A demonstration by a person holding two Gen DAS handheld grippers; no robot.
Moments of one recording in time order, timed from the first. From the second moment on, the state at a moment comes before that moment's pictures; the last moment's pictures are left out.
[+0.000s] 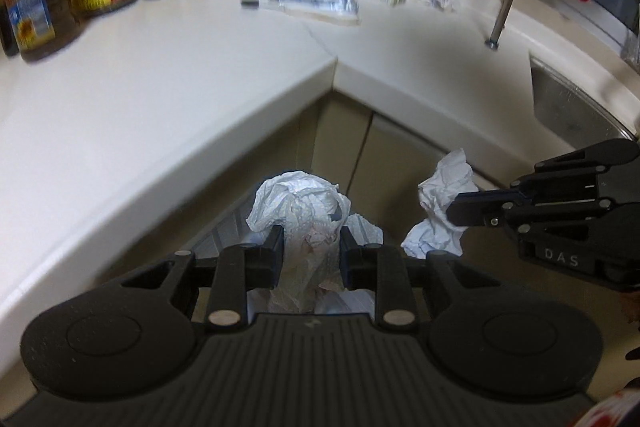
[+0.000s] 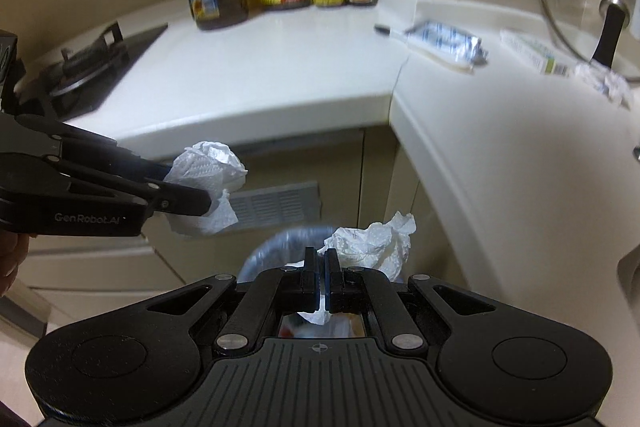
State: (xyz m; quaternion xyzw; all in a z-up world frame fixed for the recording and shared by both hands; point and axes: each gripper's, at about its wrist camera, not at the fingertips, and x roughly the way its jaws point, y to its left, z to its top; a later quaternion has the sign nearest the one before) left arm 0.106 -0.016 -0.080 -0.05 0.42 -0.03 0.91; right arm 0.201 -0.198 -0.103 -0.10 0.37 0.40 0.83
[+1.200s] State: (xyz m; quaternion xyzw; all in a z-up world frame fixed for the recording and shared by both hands) left arm 0.200 -0.023 -0.225 -0.07 0.51 -0.06 0.86; right arm 0.231 -0.196 -0.241 -0.10 0.47 0.40 0.78
